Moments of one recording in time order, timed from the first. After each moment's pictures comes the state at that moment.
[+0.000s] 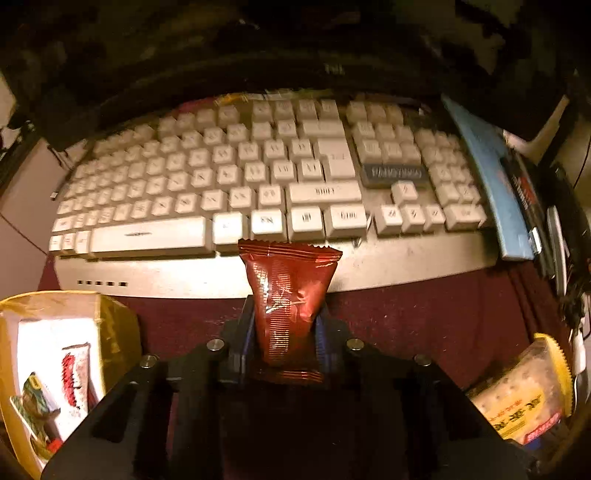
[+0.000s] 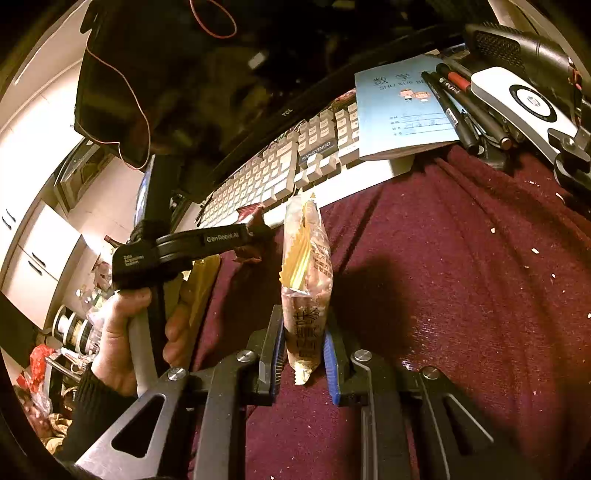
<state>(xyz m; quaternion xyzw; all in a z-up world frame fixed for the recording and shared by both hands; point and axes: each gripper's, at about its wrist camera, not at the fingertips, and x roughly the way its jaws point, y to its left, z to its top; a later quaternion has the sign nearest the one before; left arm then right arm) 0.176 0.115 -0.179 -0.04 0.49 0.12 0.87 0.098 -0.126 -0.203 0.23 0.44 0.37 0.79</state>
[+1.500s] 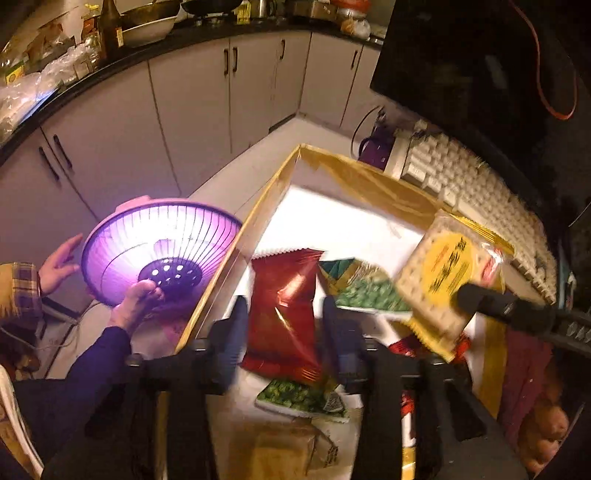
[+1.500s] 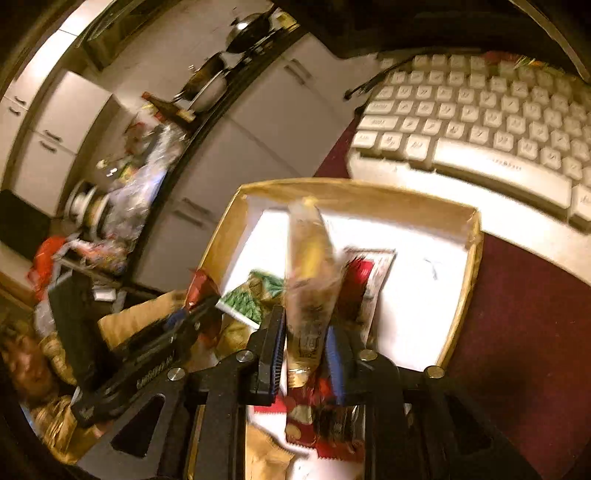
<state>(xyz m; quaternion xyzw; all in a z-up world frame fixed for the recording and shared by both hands) -0.035 0.341 -0.169 -0.23 0.43 0.31 0.81 0.114 0.203 -0.164 0.03 0.55 0.52 0.66</state>
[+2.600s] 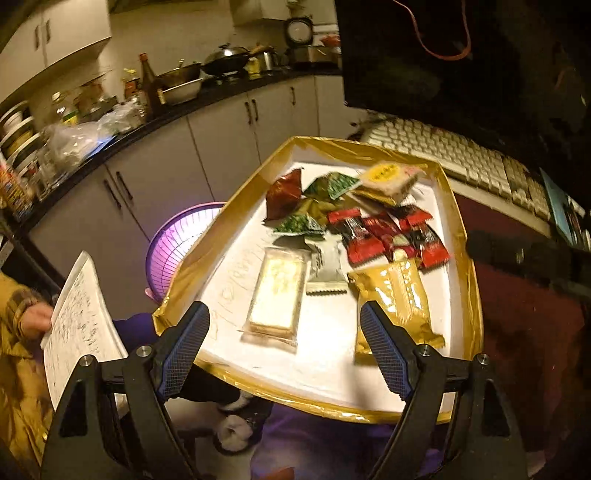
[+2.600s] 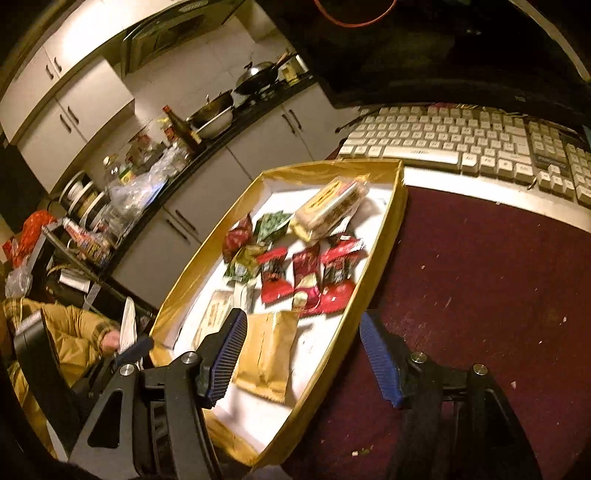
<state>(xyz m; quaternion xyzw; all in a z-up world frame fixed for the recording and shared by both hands) -0.129 0.183 -0.152 -0.12 0.37 0.39 0.84 -0.012 0.081 -0.135 0.01 0.44 0.50 0.75</state>
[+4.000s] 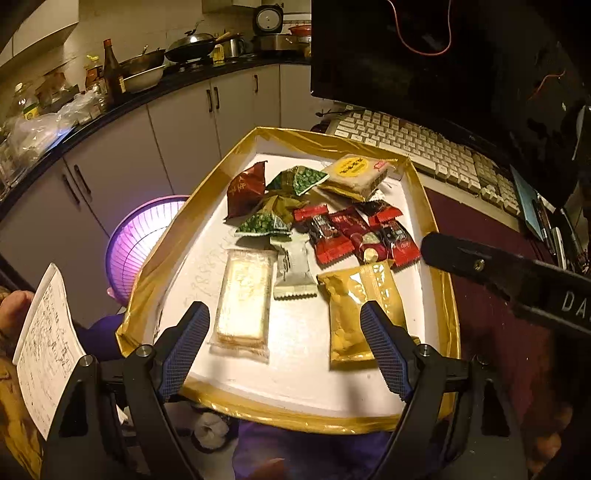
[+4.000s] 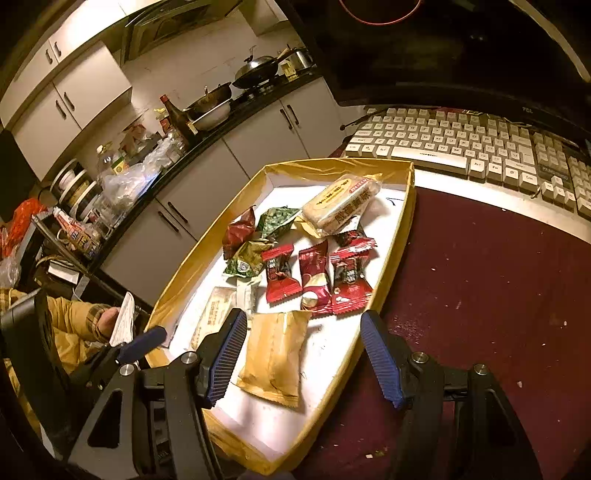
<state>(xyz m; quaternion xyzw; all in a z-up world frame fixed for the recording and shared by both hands) -0.124 0.201 -0.153 -0.15 0.39 0.29 0.86 -0.026 0.100 -0.129 -0.01 0.43 0.49 0.76</state>
